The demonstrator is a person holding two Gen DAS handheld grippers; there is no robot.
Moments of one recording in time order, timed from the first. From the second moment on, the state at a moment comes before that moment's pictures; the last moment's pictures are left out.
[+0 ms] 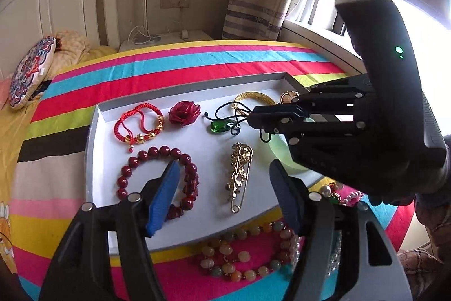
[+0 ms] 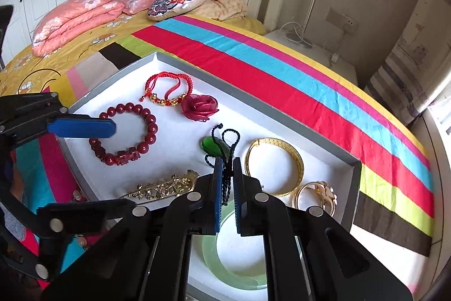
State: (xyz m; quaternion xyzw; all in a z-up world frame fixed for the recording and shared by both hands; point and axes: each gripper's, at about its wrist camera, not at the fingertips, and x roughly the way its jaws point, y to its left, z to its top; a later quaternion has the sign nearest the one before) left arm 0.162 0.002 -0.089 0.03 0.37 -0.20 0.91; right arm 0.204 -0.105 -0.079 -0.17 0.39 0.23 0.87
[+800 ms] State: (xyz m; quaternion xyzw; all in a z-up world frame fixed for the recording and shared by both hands) left arm 0.054 0.052 -0.116 0.03 0.38 -0.15 0.91; right arm 0.048 -0.152 -0.079 -0.10 0.37 0.30 0.87
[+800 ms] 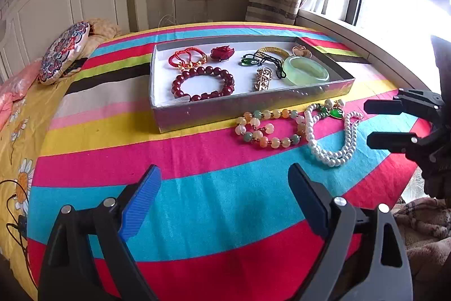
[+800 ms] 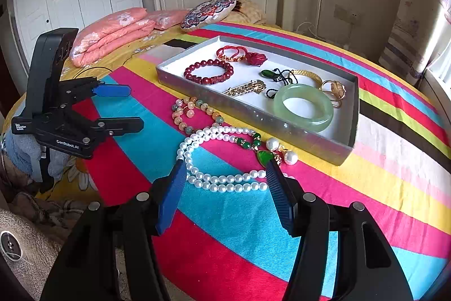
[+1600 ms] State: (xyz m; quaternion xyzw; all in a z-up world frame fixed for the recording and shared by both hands) left arm 0.072 0.052 -0.122 0.02 0.39 -0.10 0.91; right arm 0.038 -0.094 -0.104 -0.18 0.38 0.36 0.83
